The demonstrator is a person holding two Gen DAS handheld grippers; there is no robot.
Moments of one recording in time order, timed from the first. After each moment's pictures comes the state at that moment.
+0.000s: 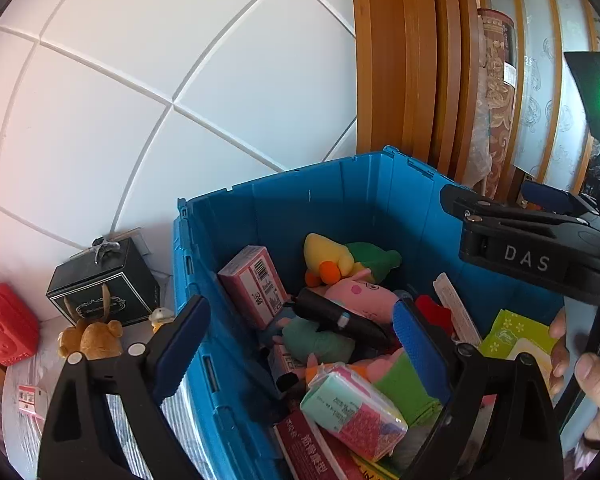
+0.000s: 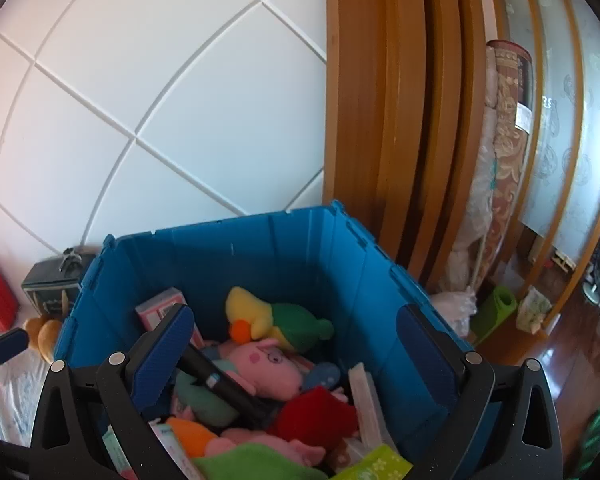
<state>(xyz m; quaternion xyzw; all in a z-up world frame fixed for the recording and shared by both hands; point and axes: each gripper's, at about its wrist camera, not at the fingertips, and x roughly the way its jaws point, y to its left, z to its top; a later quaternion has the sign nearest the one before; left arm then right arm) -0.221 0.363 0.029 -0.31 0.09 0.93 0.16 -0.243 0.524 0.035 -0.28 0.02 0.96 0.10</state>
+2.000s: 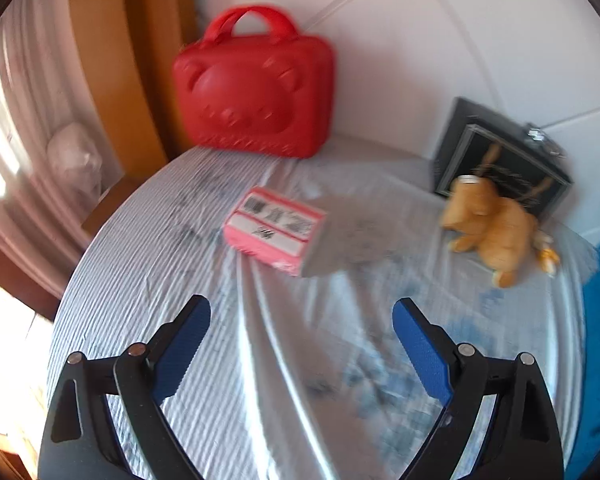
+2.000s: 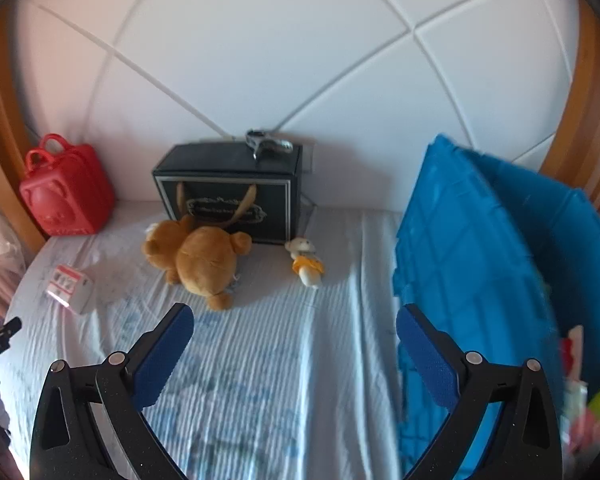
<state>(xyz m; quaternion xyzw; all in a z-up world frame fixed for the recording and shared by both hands) -0.214 -0.270 -0.157 -0.44 -0.12 0.87 -0.21 -0.315 0.139 -0.058 -0.41 -0.04 0.91 -0.07</state>
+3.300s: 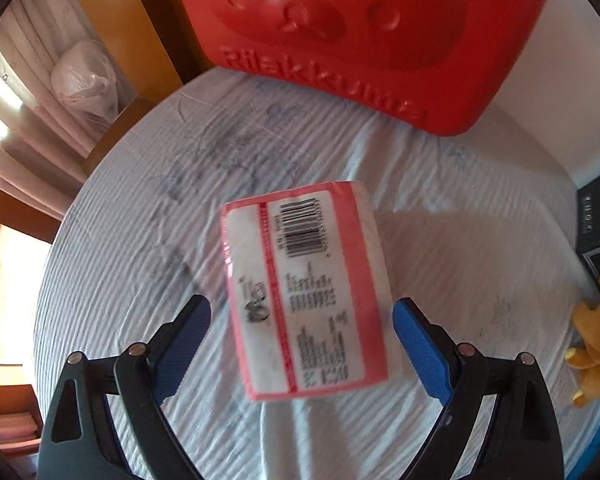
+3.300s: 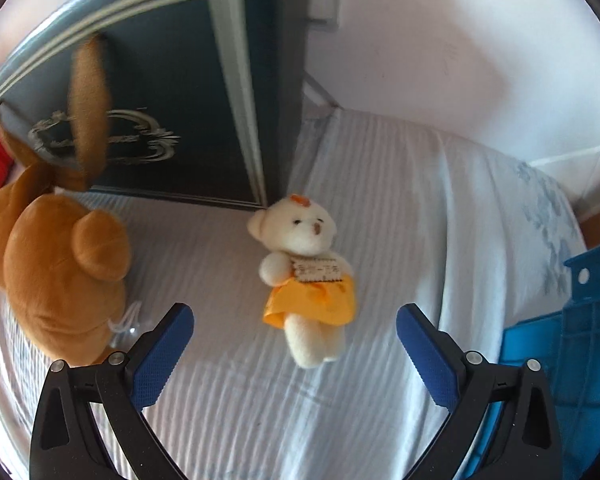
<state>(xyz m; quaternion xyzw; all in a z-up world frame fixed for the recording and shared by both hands) -0.377 -0.418 -0.282 -0.58 -0.19 0.74 -0.29 -0.558 0.132 -0.282 -0.58 -0.07 0.81 -0.08</state>
